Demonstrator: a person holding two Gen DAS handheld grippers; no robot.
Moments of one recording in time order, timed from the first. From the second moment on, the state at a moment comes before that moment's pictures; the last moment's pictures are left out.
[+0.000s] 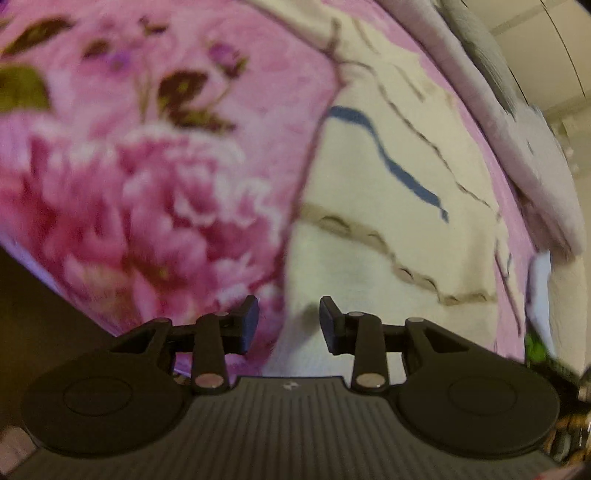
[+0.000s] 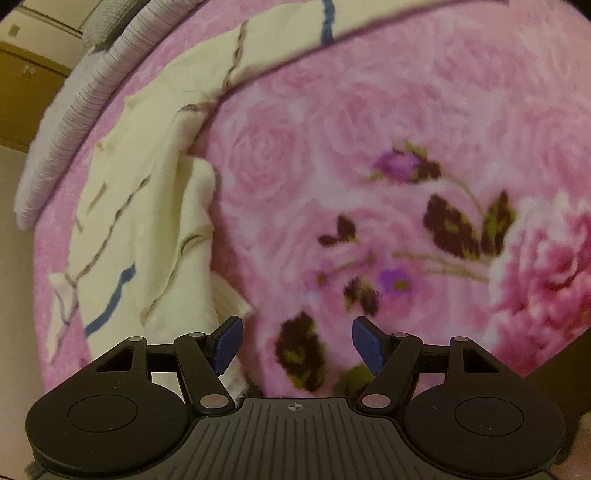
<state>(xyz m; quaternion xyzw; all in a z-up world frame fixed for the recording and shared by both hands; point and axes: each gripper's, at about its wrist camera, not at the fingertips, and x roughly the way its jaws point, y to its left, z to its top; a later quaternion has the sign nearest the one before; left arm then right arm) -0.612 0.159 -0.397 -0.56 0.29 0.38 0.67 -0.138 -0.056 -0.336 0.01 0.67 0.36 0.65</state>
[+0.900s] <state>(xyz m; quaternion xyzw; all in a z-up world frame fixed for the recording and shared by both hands) -0.612 0.236 -0.349 -0.45 0.34 0.38 0.73 -0.175 -0.026 -0.399 0.19 0.68 0.38 0.60</state>
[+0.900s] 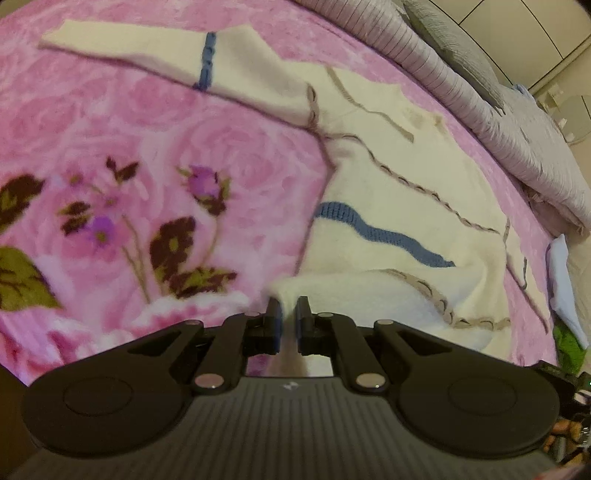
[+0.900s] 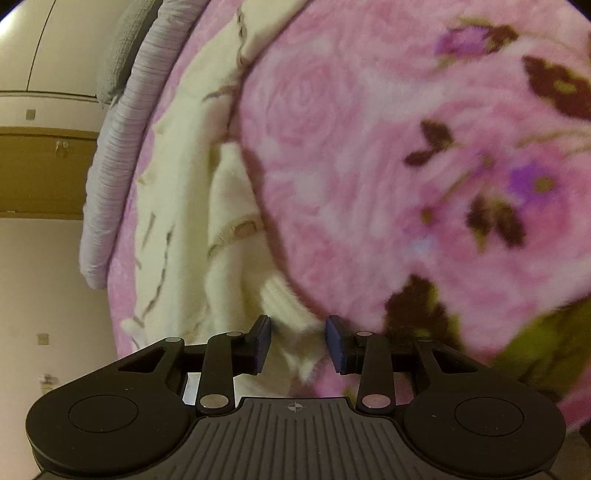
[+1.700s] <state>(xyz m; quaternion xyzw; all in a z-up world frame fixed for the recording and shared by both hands) -0.595 0.125 -0.352 -0.48 0.40 0.37 0.69 -0.113 -0.130 -0.324 0.01 0.66 0.36 0.66</state>
